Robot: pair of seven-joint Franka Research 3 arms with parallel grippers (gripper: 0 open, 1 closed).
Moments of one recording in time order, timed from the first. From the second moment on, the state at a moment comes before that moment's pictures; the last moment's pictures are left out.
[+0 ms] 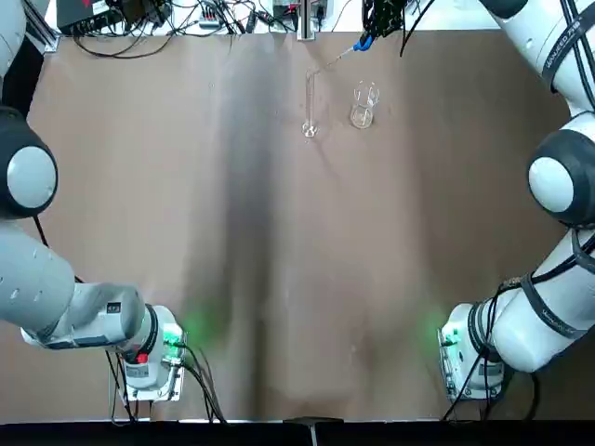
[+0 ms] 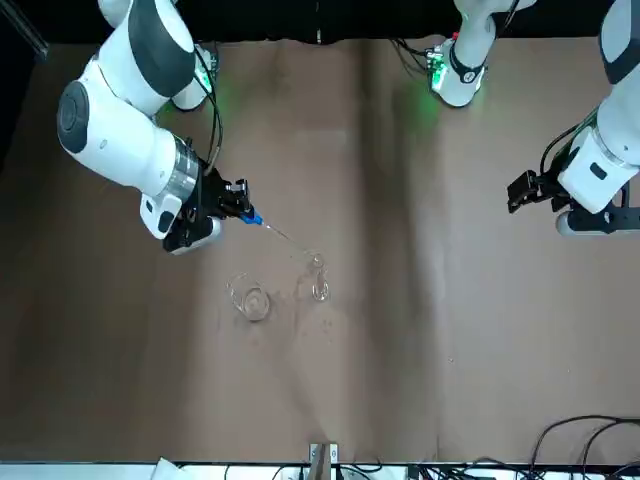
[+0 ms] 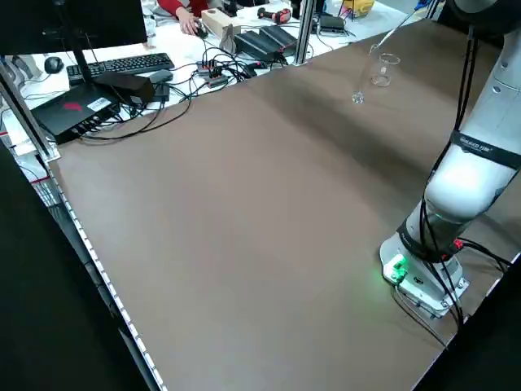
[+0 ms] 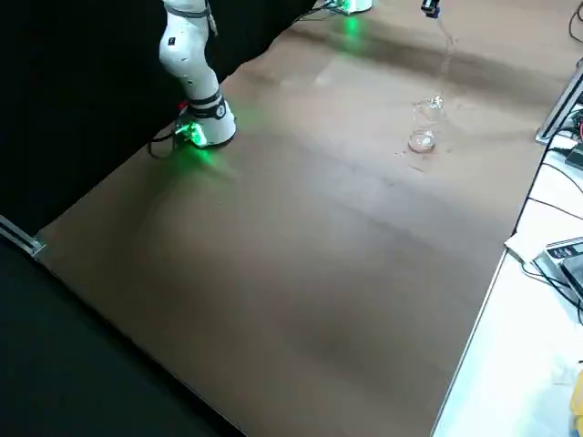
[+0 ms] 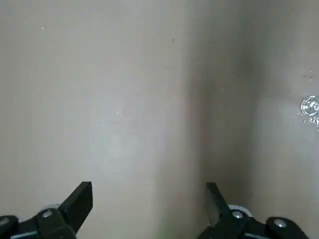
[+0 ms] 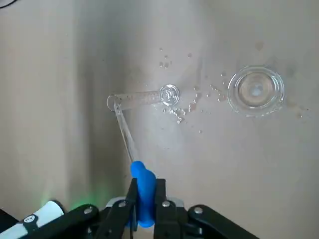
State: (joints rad) left arm 0.04 0.13 -0.21 -1.48 0.01 1.58 -0.18; right arm 0.57 0.27 -0.20 -1.50 0.52 1.82 0.17
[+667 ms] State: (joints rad) left arm 0.04 0.13 -0.21 -1.48 0.01 1.58 -0.18; right arm 0.57 0.27 -0.20 -1.50 0.52 1.82 0.17
